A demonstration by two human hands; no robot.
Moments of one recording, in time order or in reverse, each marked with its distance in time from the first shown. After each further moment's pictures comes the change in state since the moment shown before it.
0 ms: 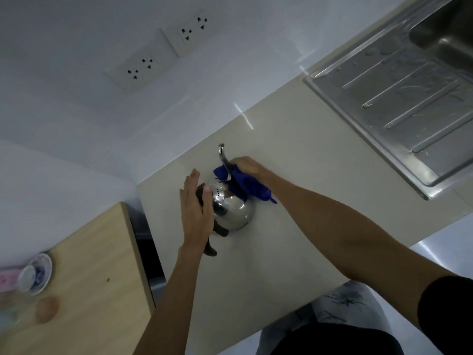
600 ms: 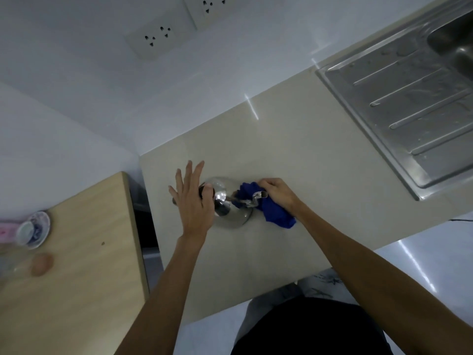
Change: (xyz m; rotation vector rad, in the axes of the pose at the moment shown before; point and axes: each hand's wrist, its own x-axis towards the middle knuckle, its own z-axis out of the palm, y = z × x) left_hand -0.048 0.005 -0.003 0.180 0.089 -0.042; right_hand -0.078 0.110 -0.023 -0.121 0.061 -0.152
